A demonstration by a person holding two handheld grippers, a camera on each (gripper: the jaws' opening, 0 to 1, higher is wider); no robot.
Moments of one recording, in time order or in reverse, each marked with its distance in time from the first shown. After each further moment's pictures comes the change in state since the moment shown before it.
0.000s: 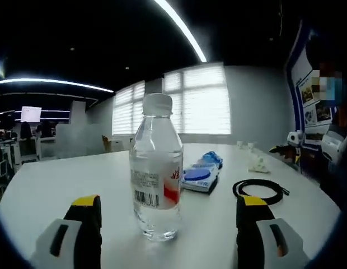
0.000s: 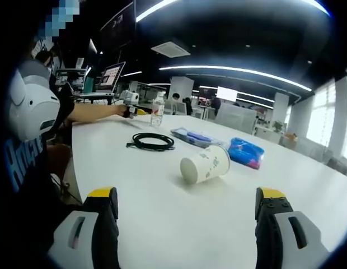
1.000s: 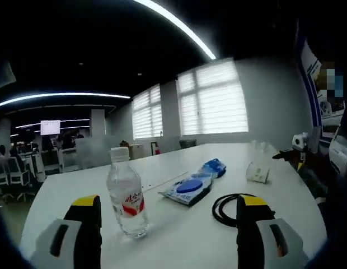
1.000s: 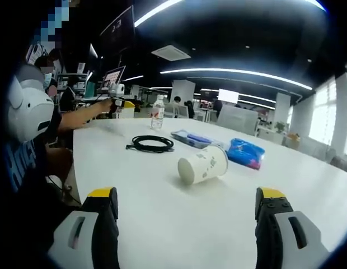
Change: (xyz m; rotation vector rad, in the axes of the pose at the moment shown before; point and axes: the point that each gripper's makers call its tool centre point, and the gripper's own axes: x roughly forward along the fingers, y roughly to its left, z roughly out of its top) left arm -0.040 -0.071 0.062 0.080 -0.043 0.199; right arm 0.004 -0.011 -0.001 0.011 -0.025 0.024
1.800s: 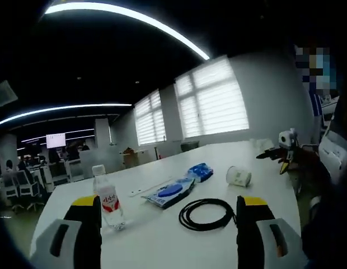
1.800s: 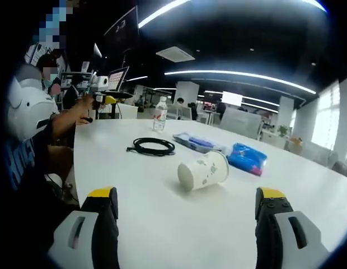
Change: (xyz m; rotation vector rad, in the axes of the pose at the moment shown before) left arm -0.053 -0.086 0.025 0.074 -0.022 0.052; right arm 0.005 -0.004 0.009 -0.028 -0.009 0.022
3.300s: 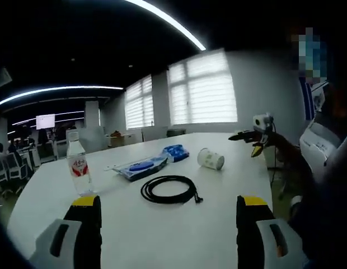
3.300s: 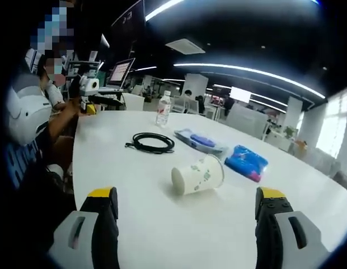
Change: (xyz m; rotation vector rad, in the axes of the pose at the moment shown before) left arm -0.022 -0.078 -0.050 -0.070 0.109 -0.090; right arm 0.008 -0.014 0.011 -0.064 0.066 0.052
